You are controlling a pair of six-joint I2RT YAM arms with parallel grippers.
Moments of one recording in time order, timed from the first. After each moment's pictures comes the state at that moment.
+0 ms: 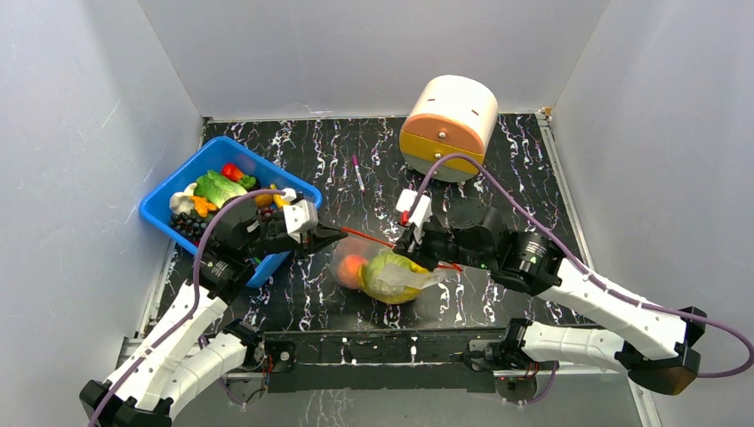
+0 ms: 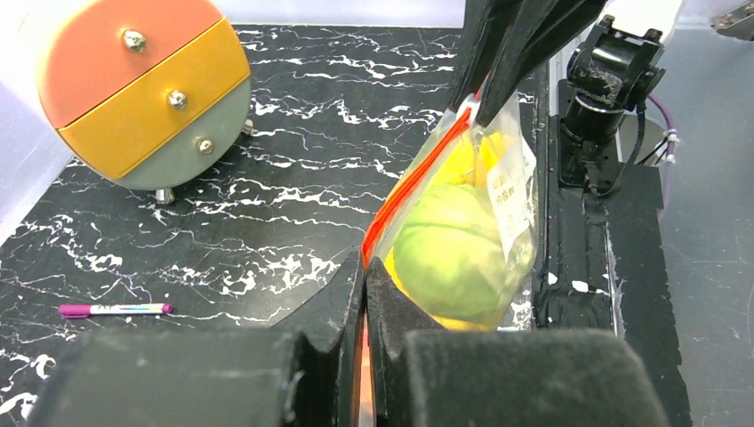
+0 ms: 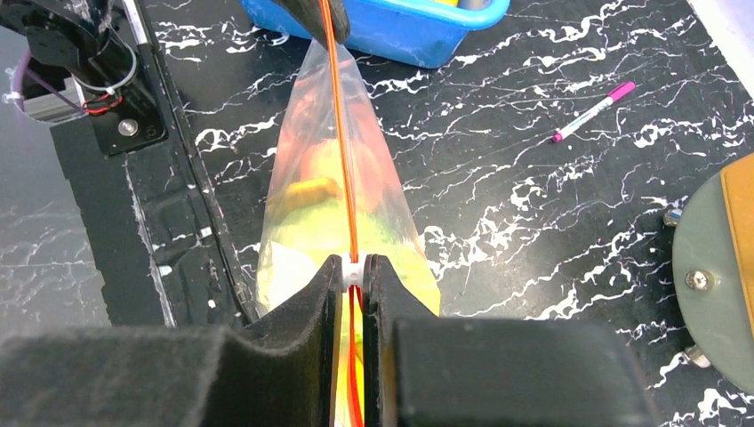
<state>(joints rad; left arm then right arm) -0.49 0.77 0.76 -0.16 0.81 0.24 1.03 0.96 1.11 -0.57 -0.08 -0.15</state>
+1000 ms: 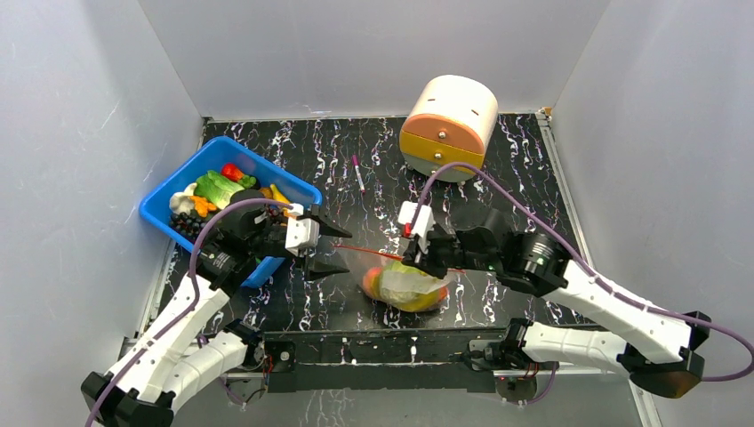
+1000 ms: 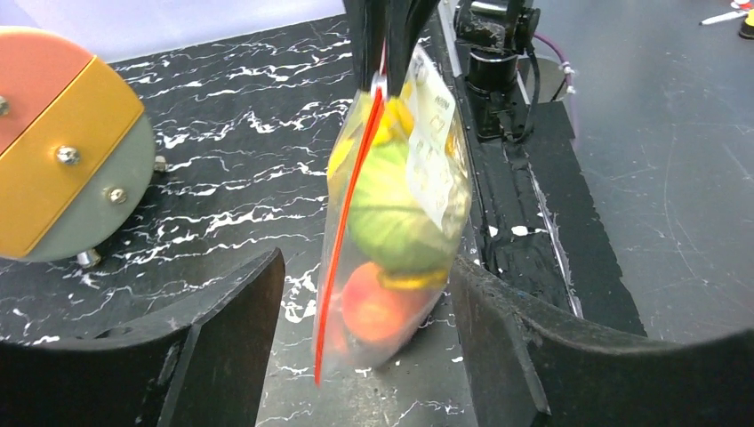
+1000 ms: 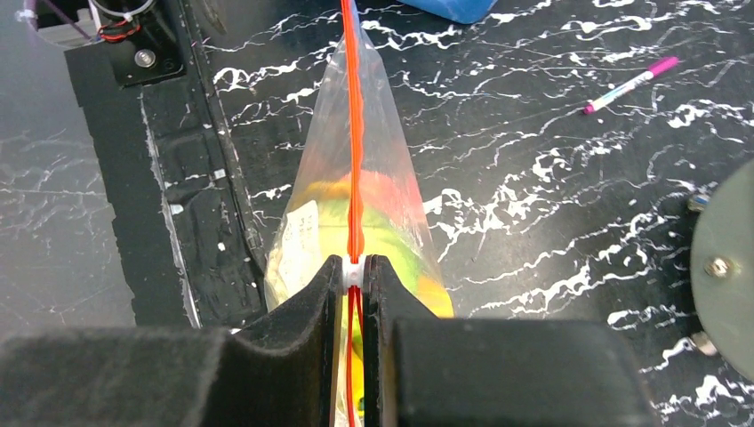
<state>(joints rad) -0.49 0.81 0.81 -0.35 1.06 0.48 1.02 0.91 1.12 -0.71 -0.14 -0.21</state>
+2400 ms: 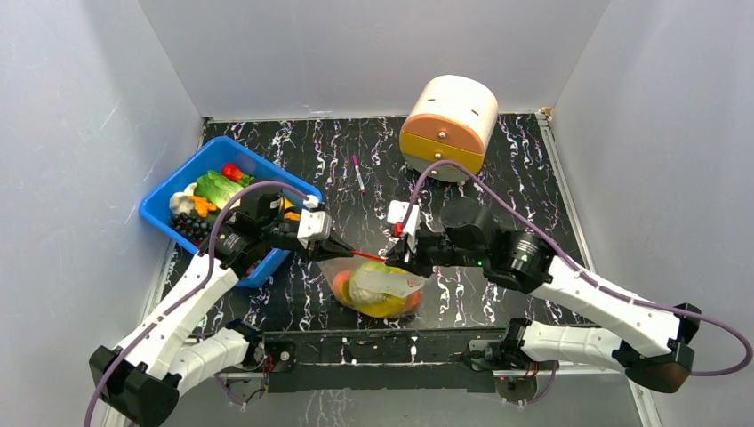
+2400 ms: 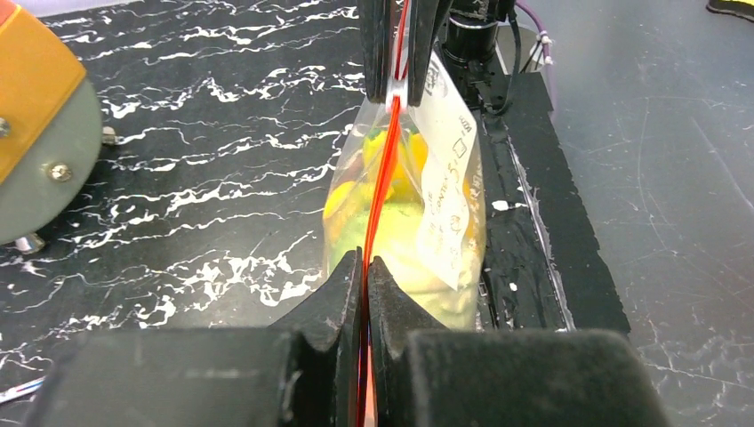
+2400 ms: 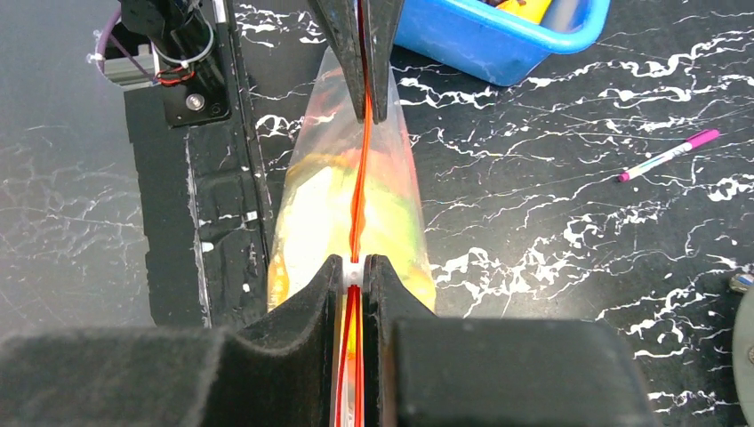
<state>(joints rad) -0.49 0.97 0.90 -0.53 1.10 0.62 1.02 1.00 1.10 -0.55 -0.27 -0.20</state>
